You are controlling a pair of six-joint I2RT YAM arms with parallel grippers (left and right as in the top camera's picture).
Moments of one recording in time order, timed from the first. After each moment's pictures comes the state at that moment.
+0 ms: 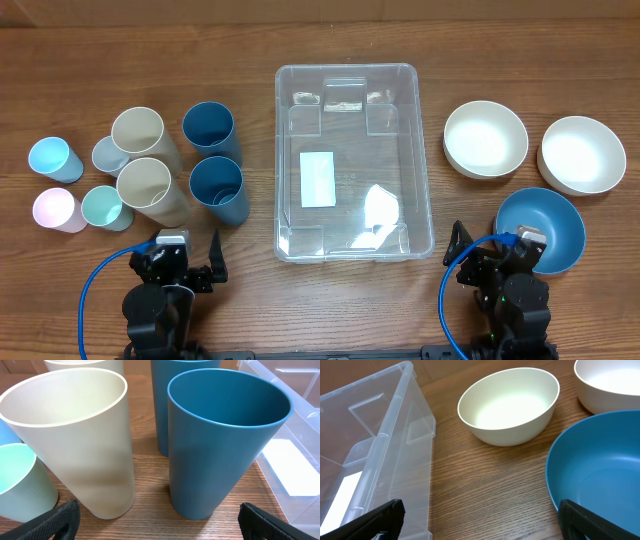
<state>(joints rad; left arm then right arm) 0.10 0.02 0.14 -0.48 0.09 0.01 0.12 0.01 0.17 -0.58 0.14 0.38</state>
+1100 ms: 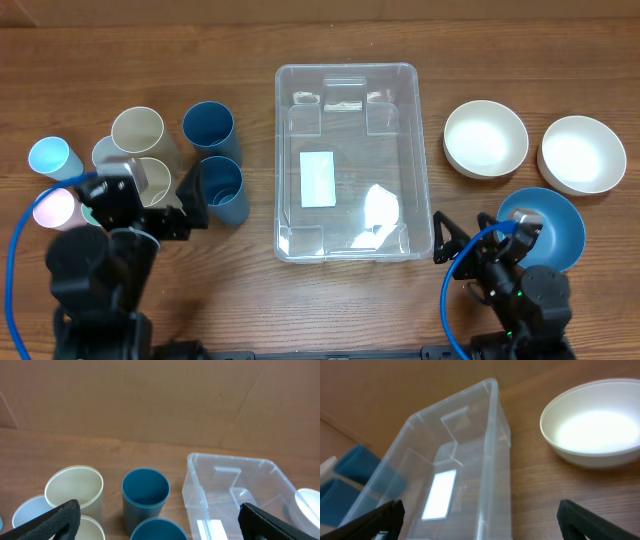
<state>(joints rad) 0.09 0.63 0.85 -0.48 0.21 -0.15 0.12 0.23 0.38 -0.48 -0.17 0.46</state>
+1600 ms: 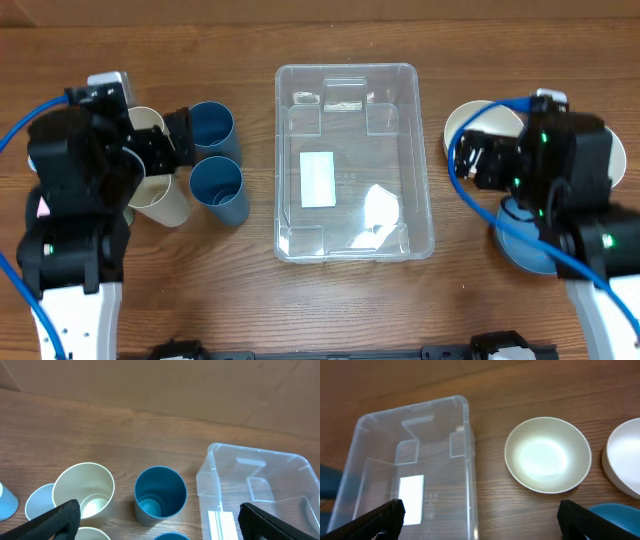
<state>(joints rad) 0.09 1.08 1.27 -0.72 0.15 -0.15 0.11 1.10 1.29 -0.93 0.00 0.28</state>
